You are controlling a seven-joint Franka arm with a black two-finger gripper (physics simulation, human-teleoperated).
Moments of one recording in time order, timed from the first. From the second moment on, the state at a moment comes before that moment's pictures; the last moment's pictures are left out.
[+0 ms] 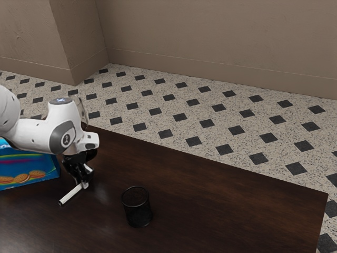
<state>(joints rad) 0.06 0.23 0.19 -2.29 -0.01 2.44 0.29</state>
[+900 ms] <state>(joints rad) -0.25 -0.09 0.08 -2.29 -0.07 2.58 0.23</state>
